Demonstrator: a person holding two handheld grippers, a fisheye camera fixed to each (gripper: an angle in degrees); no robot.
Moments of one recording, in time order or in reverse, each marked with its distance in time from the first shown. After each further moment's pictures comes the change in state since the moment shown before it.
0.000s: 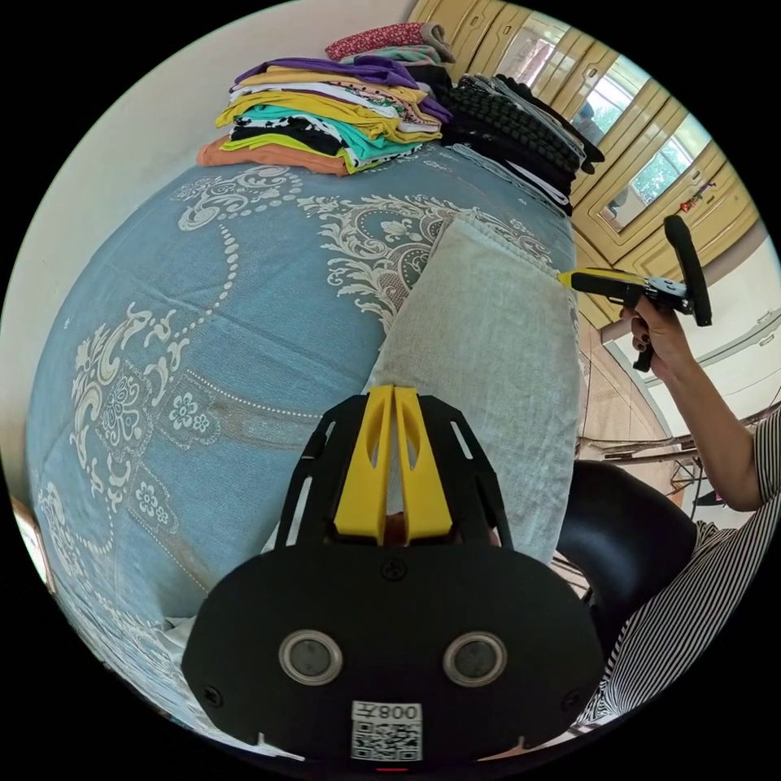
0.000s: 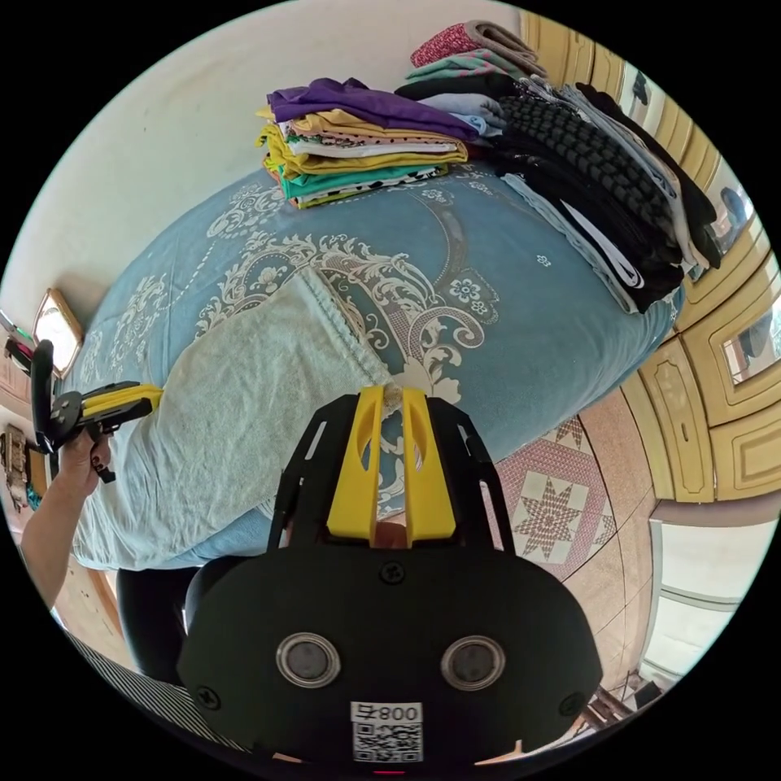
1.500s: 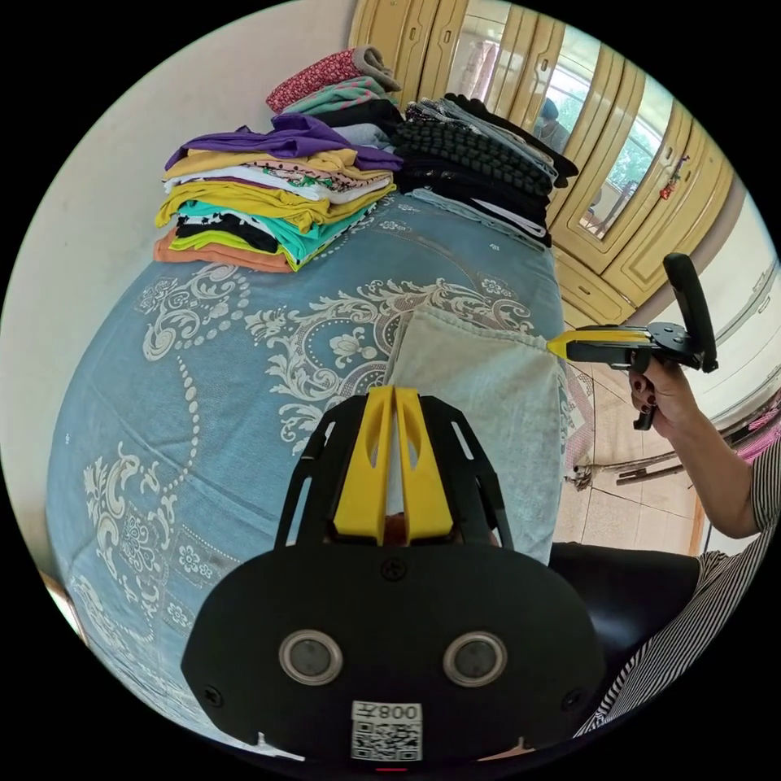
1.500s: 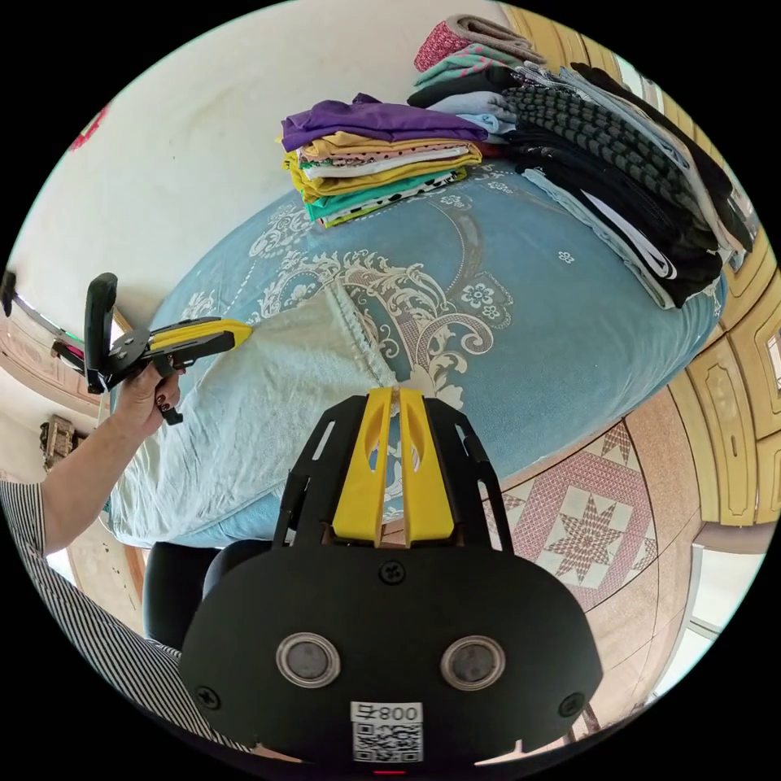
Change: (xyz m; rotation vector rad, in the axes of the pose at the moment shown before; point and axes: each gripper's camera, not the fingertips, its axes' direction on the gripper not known) left arm 0.105 -0.214 0.040 0.121 -0.051 0.115; right arm 0.188 0.011 0.012 0.054 -0.263 0.011
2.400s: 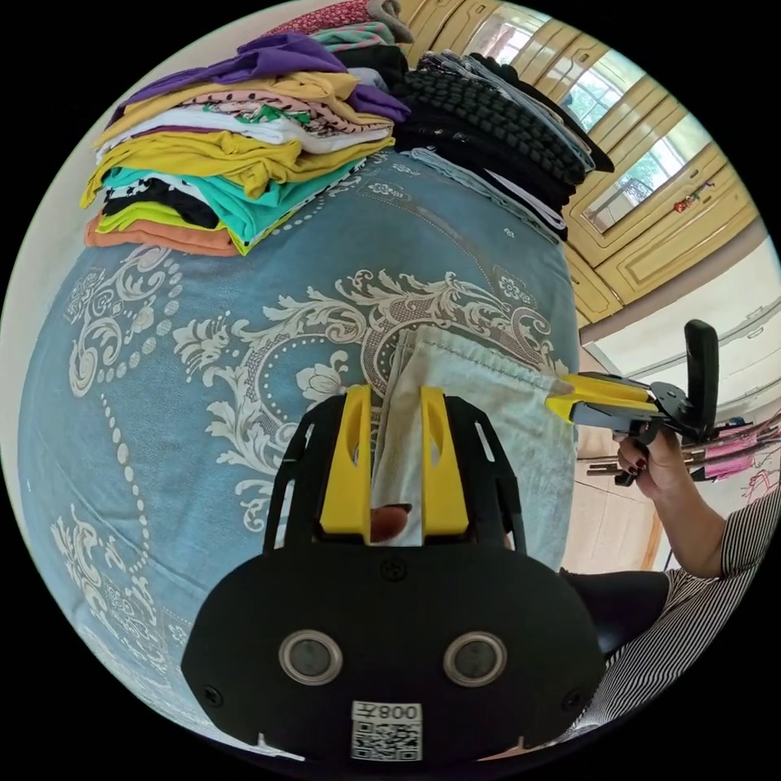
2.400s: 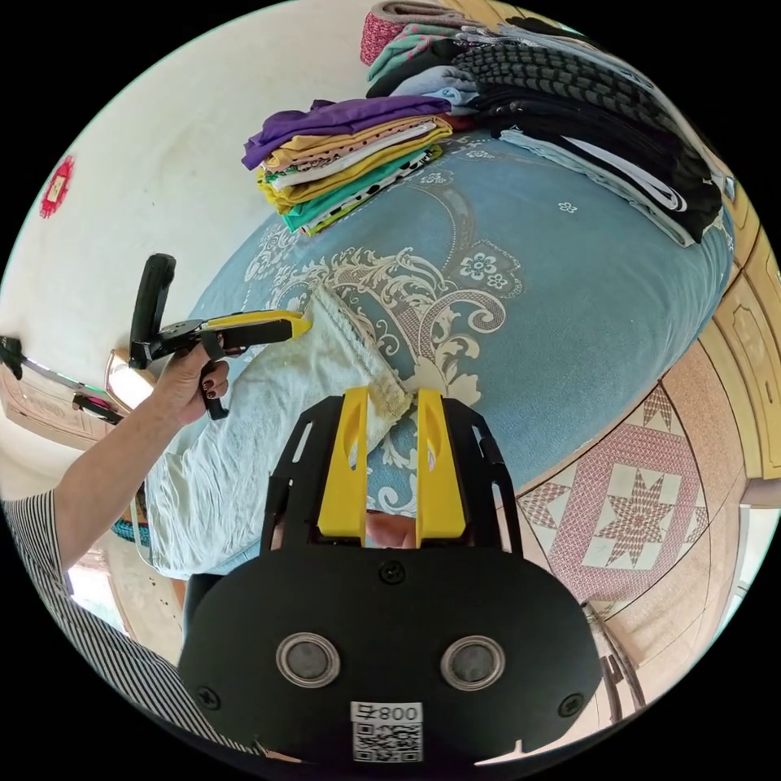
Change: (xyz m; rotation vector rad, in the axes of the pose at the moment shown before) left arm -0.040 -0.040 0.046 -0.141 0.191 0.042; right arm 0.014 -0.010 0.029 -0.005 -0.099 0.127
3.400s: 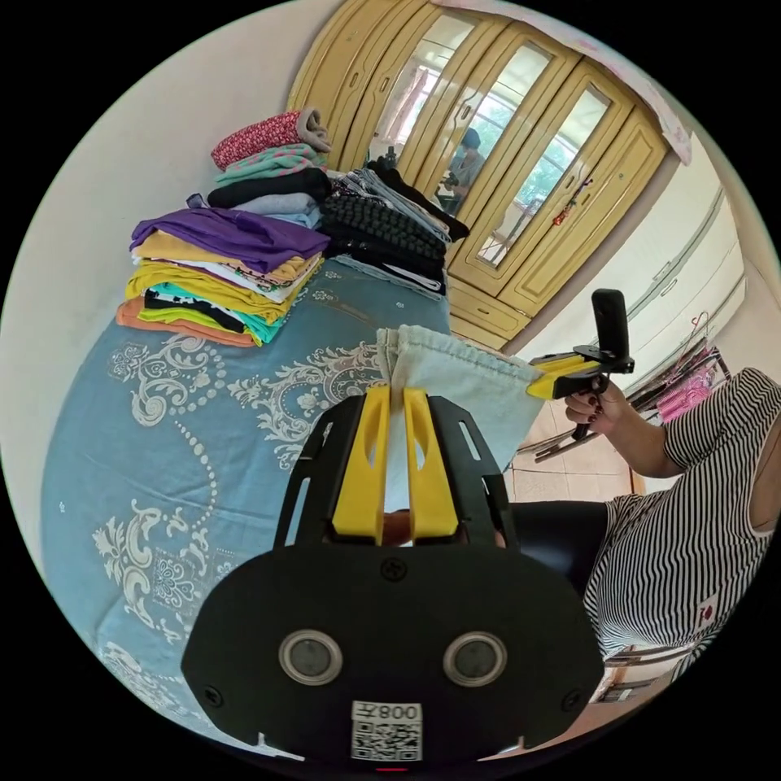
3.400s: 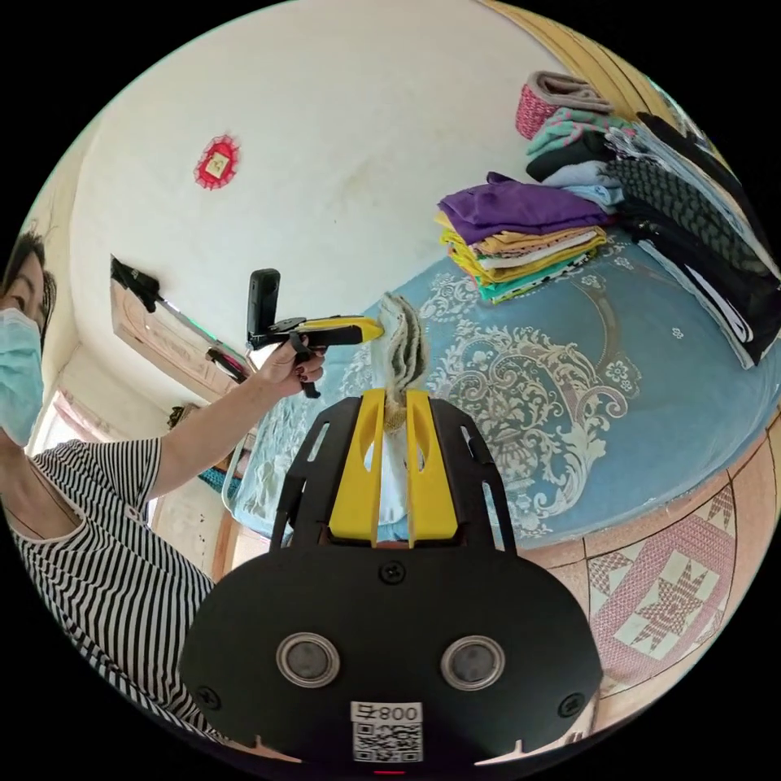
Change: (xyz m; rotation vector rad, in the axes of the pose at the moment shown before) left arm -0.020 0.236 -0.253 0.246 0.116 0.133; right arm -0.210 0.046 -0.097 0.120 -0.454 -0.310
